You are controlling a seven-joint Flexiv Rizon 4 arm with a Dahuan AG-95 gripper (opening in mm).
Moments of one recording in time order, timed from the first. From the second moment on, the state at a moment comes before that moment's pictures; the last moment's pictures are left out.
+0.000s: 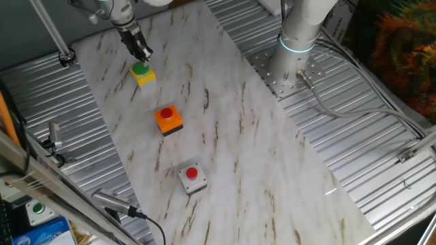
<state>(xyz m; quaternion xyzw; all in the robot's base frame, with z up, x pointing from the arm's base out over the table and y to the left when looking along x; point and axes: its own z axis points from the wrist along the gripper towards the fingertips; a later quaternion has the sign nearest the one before) 0.517 -0.177 0.129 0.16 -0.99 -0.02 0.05</state>
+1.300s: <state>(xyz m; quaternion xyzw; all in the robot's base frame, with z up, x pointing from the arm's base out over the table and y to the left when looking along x) 0.523 -0.205 0.116 0.16 -0.99 0.02 0.04</state>
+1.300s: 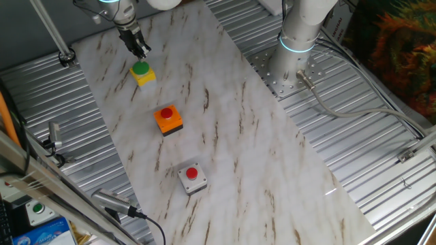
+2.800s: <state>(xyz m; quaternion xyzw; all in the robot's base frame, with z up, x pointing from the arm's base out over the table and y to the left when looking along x) 0.522 -0.206 0.118 0.16 -0.99 0.02 0.04</state>
